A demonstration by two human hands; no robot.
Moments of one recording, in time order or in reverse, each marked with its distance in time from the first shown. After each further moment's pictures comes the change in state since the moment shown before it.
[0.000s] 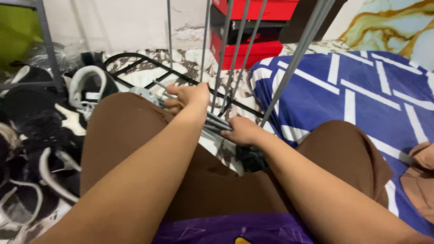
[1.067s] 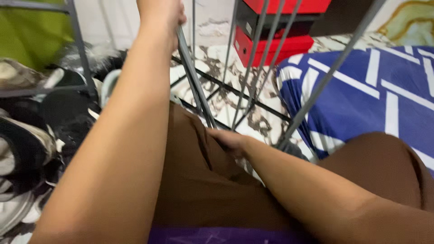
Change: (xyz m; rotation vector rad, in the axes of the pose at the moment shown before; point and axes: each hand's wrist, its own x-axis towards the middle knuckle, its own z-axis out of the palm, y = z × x) left_hand 0.001 0.239 -0.028 -0.186 -0.398 0.697; right_hand 0.068 -0.080 0.057 1.278 -0.766 0.054
